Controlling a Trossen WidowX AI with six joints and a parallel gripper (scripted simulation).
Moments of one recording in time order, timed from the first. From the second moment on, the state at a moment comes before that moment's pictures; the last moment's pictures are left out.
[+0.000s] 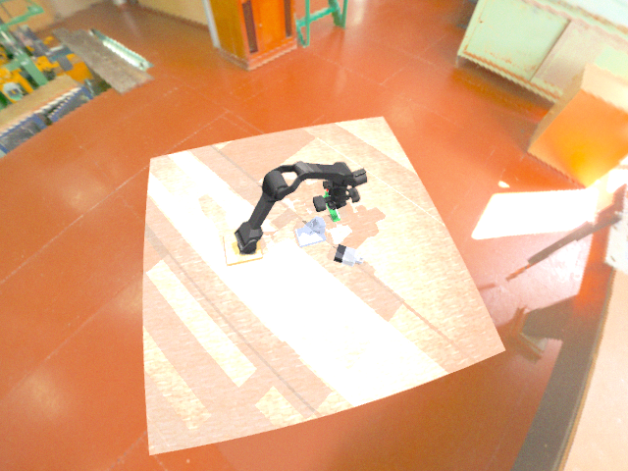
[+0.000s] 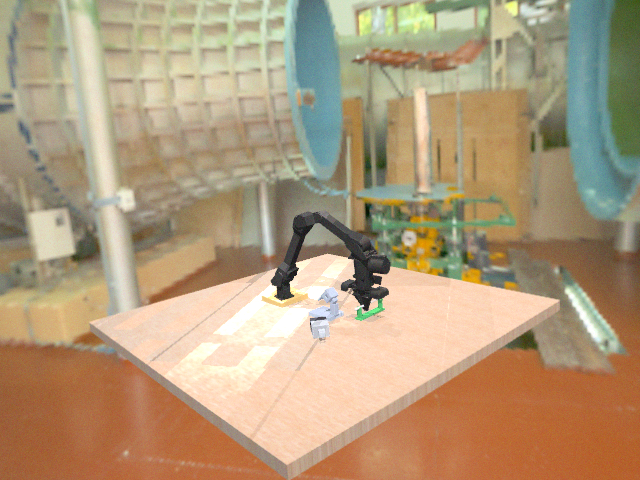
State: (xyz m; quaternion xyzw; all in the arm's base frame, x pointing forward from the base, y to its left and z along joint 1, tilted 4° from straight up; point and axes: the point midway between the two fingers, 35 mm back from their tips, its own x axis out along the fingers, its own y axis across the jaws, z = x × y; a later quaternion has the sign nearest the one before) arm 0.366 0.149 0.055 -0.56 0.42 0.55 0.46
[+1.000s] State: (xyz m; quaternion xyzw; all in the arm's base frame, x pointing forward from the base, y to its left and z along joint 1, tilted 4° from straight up) arm 0.360 0.148 0.073 -0.55 0.43 0.56 0.45
